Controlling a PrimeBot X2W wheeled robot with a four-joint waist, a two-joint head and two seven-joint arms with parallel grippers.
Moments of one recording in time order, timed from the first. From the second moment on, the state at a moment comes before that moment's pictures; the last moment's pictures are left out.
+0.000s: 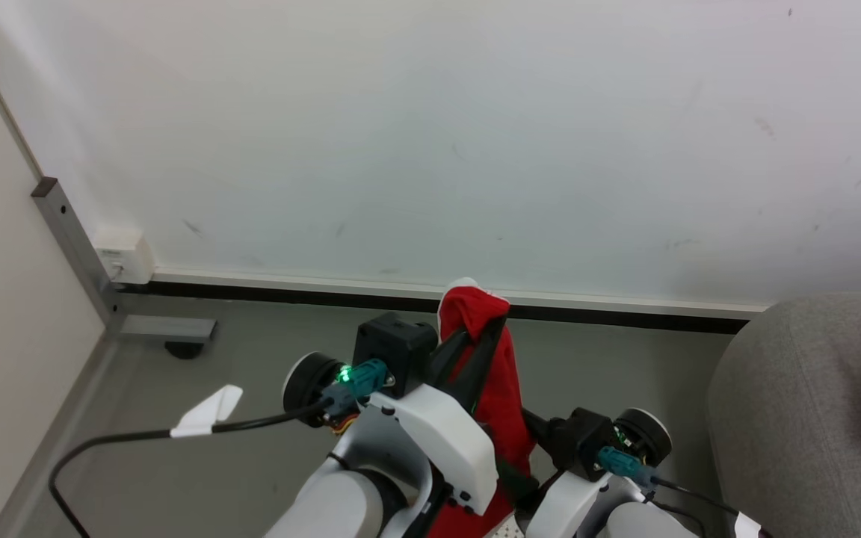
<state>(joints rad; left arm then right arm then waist) -0.41 0.09 -0.61 -0.07 -0.32 0.16 0.23 -0.54 -0.05 0.87 0.68 0.48 0.13 -0.26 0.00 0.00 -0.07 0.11</state>
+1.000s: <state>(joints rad) -0.35 0.16 -0.62 -0.04 -0.34 0.14 0.20 -0.49 -0.06 0.55 0.58 0.43 0.13 -0.26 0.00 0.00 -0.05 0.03</state>
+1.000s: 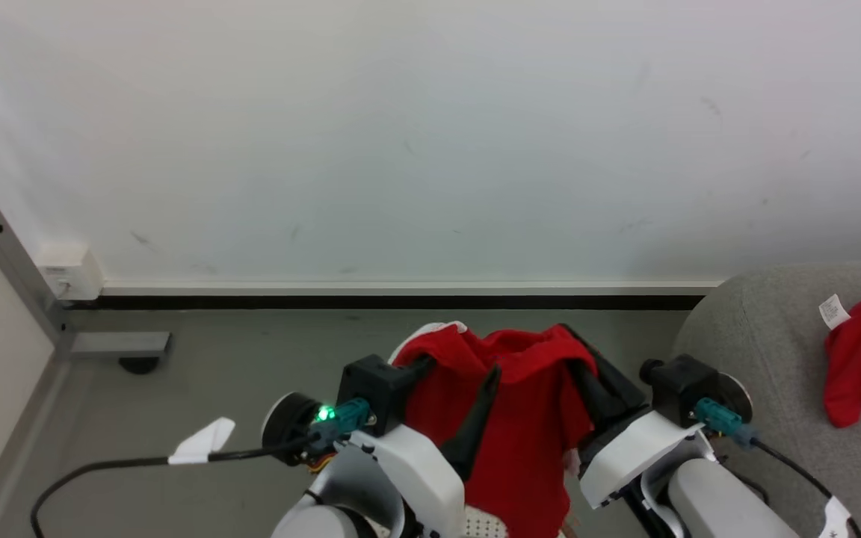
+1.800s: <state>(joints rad) -0.29 0.16 -0.70 0.05 -0.33 0.09 0.05 -0.43 -0.20 0.35 0.36 0.41 0.13 -0.26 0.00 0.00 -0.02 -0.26</state>
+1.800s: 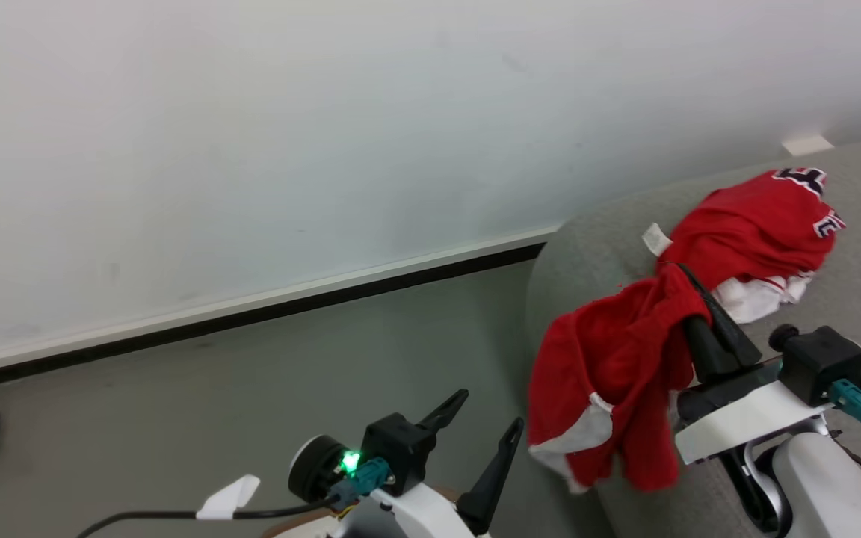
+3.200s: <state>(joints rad) -0.45 0.18 -0.72 -0.03 -0.33 0.04 0.06 -0.81 -0.30 -0.02 0.29 0.42 0.13 -0.15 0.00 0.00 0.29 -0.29</state>
